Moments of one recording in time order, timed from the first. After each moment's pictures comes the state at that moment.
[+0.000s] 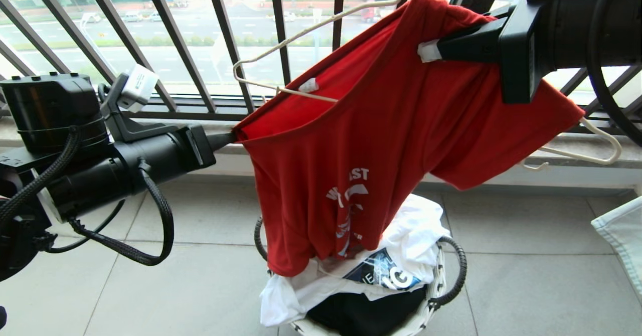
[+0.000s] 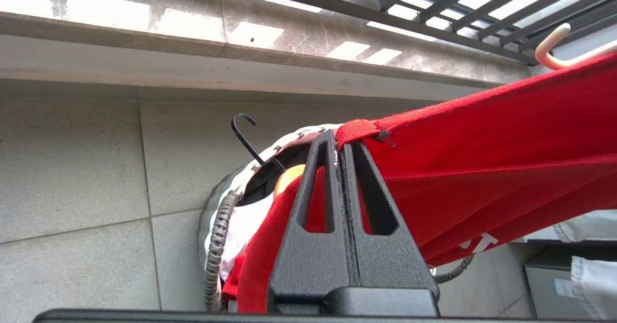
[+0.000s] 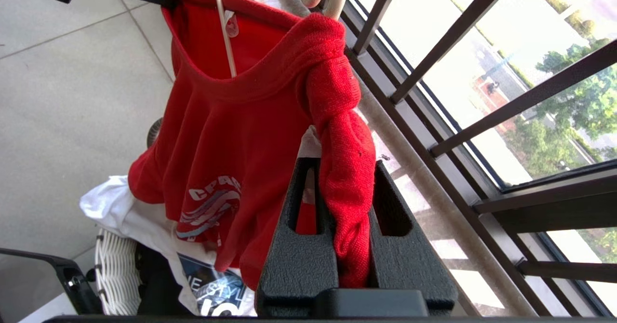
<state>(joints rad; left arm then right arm) -0.30 1.49 -0.85 -0.61 -0.28 -0.40 0.70 1.51 -1.74 0.37 -0.02 -0.50</state>
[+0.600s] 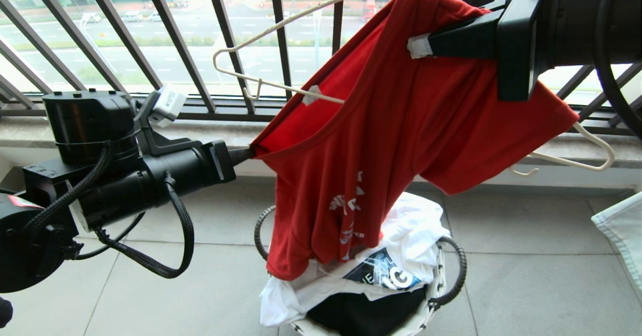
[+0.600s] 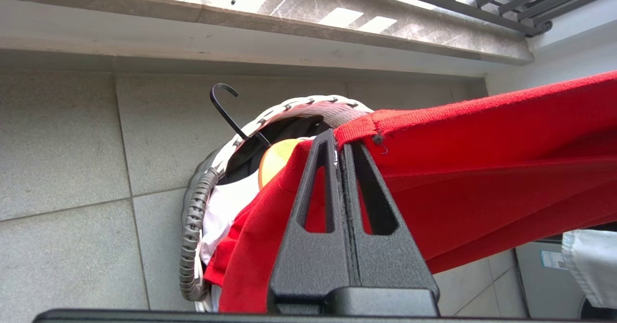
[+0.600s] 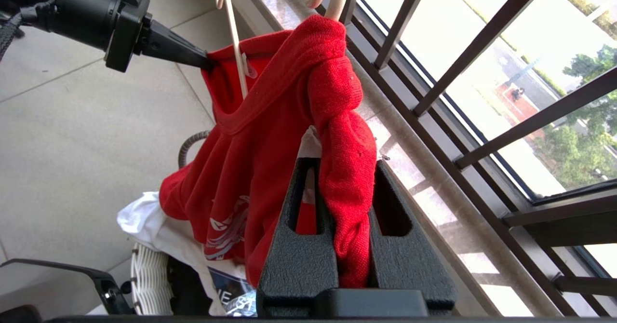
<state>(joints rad) -0.36 1.54 -0.84 -0.61 -0.28 -0.40 0.75 1.51 -1.74 0.36 -0.02 -0.43</state>
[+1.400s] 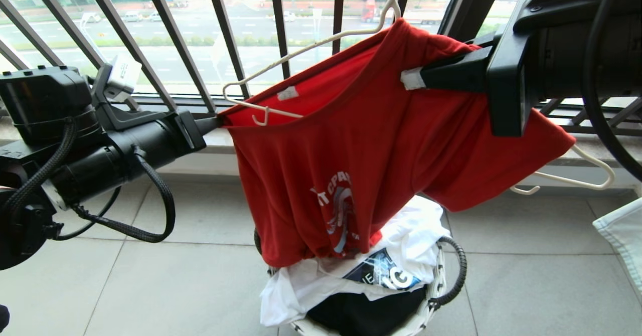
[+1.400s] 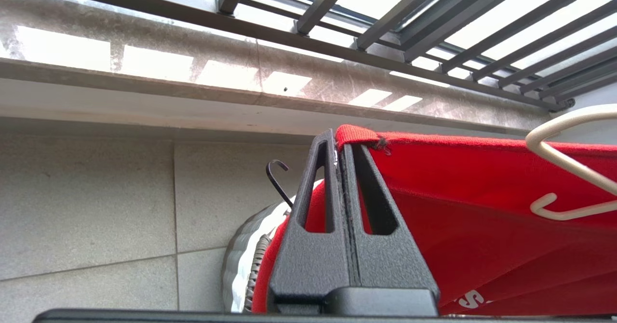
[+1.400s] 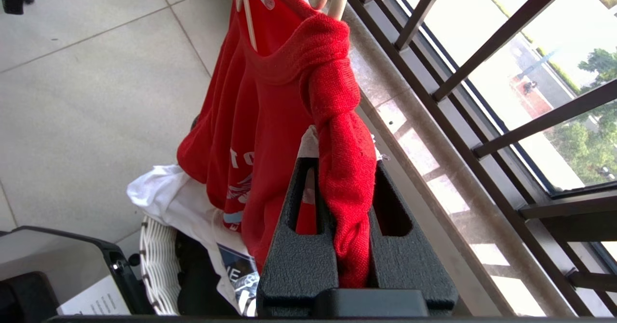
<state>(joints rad) -0.22 1.53 -0.88 -0.70 -0.27 -0.41 0.78 1.49 -1.66 0.36 -0.02 -0.46</state>
